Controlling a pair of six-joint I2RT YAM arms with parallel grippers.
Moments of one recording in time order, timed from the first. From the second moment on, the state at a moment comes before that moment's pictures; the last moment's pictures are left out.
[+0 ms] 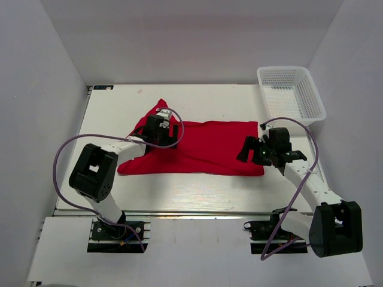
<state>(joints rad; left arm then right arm) -0.43 1.68 0.93 0.00 -0.02 -0.21 0.18 1.12 0.66 -0.38 -0.31 0.30</state>
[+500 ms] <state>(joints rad) -0.43 1.77 0.95 0.01 -0.12 -0.27 0.18 1.12 0.66 -0.38 -0.30 0.30</state>
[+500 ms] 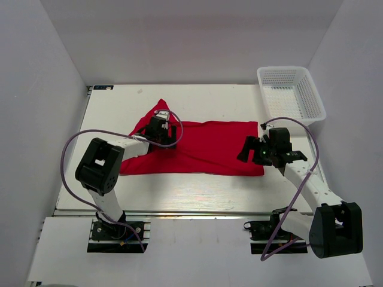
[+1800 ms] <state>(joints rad) -0.35 2.06 1.62 -0.11 -0.23 -0.17 0.18 1.22 0.84 -0.30 -0.19 0.34</state>
